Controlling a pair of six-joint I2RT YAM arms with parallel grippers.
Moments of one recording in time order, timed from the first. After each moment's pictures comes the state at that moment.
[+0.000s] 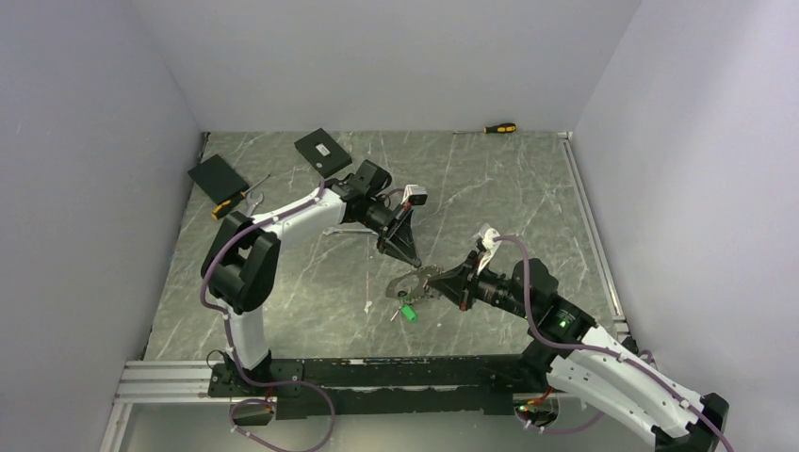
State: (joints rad) left arm -0.63 1.86 1.39 -0.54 1.46 -0.63; right arm 0.80 0.51 0.44 -0.07 -0.27 0.36
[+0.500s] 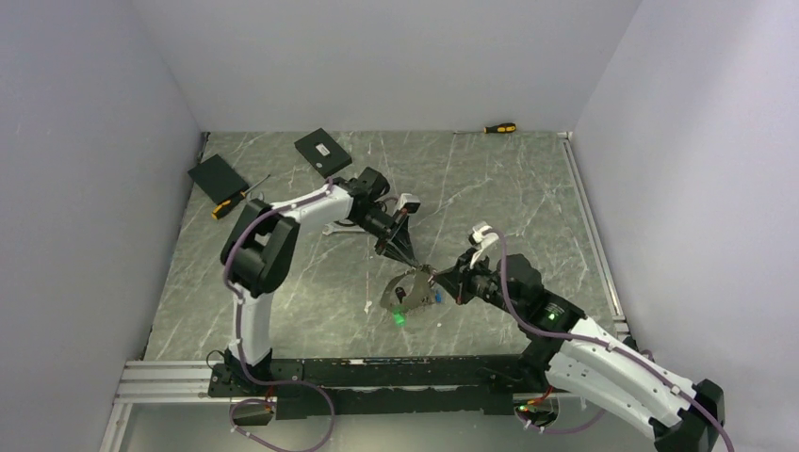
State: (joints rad) left arm -0.59 1.99 1.45 -0.68 1.35 -0.55; right arm 0.80 0.60 0.44 -0.13 -0.08 0.37
